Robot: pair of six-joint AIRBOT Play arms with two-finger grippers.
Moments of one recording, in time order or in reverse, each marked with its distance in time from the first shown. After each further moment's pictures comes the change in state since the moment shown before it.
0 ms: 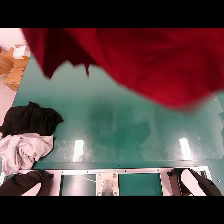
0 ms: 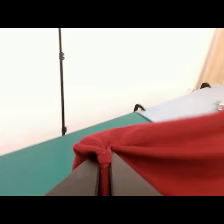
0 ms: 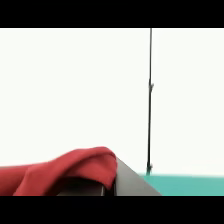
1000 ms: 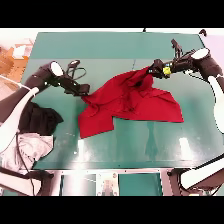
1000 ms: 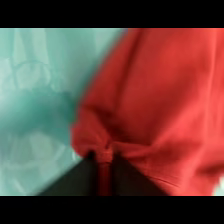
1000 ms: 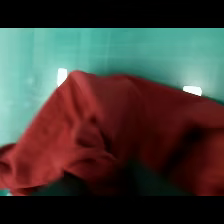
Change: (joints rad) left arm 0.139 -0.723 -0.645 -0.109 0.087 0.053; right arm 0.406 -0.881 -0.423 0.108 0.017 -0.087
